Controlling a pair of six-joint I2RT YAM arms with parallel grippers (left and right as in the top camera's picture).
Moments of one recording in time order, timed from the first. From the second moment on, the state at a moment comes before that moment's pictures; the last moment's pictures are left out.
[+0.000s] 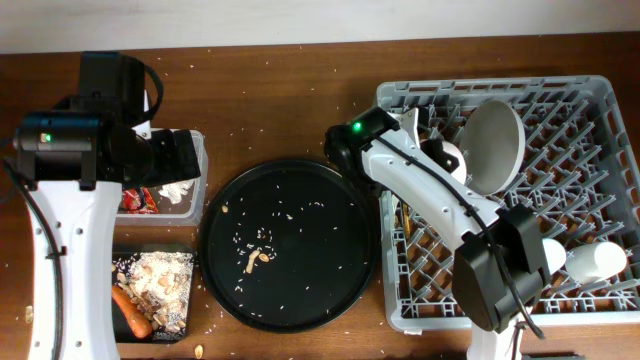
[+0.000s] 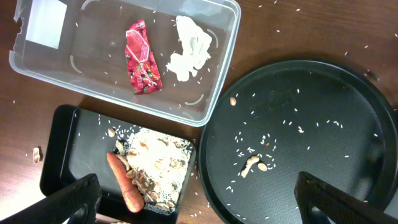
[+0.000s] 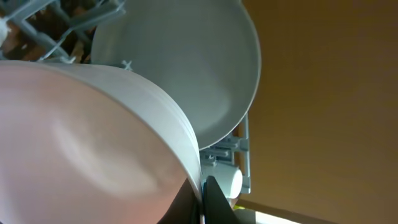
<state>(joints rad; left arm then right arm) -0.05 1.54 1.92 -1.59 -0.15 -0.25 0.58 1.98 1.68 -1.69 1.04 0.77</state>
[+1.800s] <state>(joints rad) -0.05 1.54 1.92 -1.59 -0.15 -0.25 -0.03 0.46 1.05 -0.81 -0.26 -0.24</state>
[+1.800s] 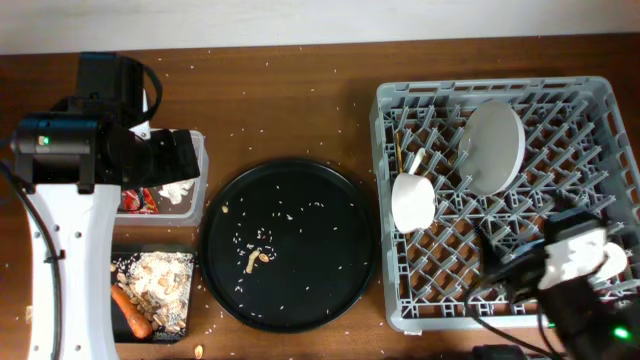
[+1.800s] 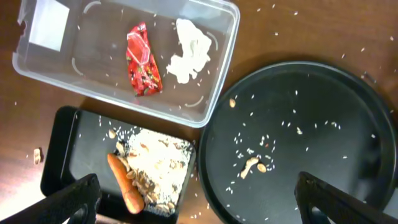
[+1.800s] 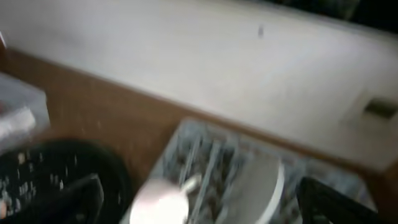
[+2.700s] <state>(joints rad) -0.07 0.61 0.90 -0.37 -0.06 -0.11 -0.07 0.01 0.01 -0.04 -0.36 -0.25</state>
